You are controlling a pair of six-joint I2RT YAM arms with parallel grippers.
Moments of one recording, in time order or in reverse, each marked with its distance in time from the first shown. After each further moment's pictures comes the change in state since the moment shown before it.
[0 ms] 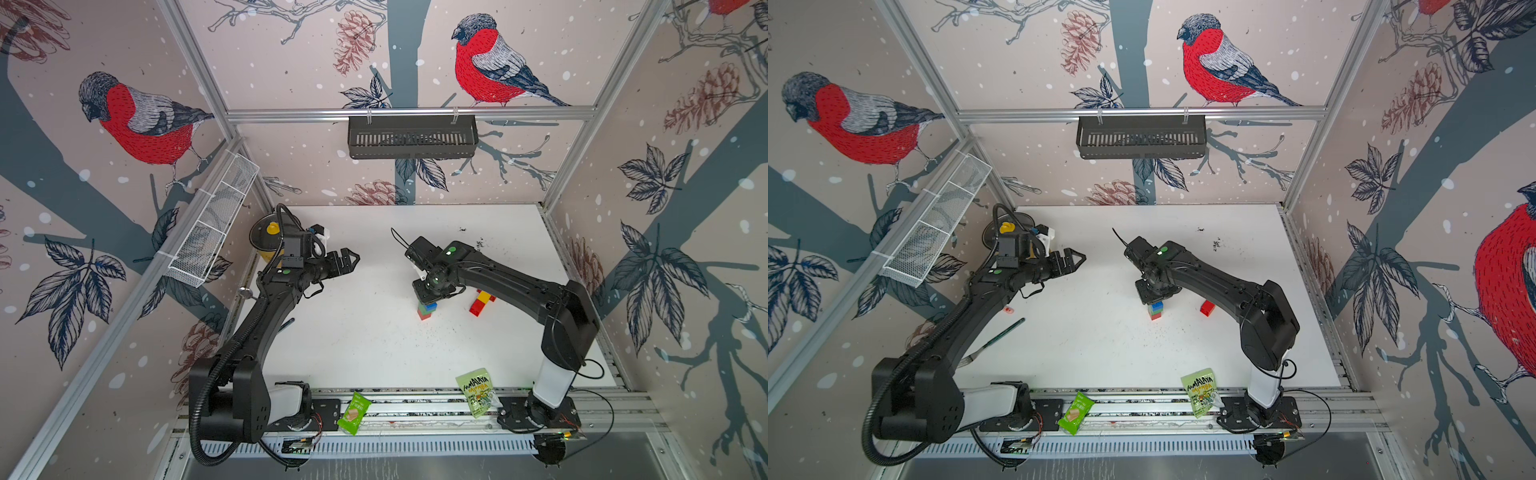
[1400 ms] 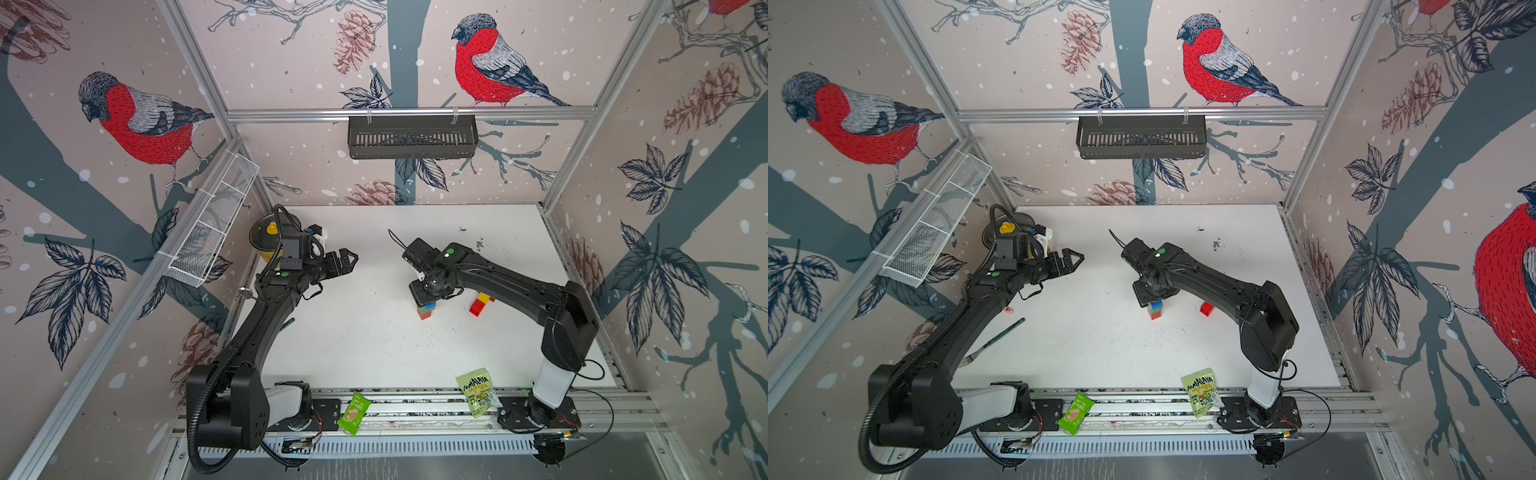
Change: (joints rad) left arm 0.000 -0.028 -0.013 0.000 -0.027 -0.001; right arm 0.016 -0.015 0.014 0.027 0.045 0.000
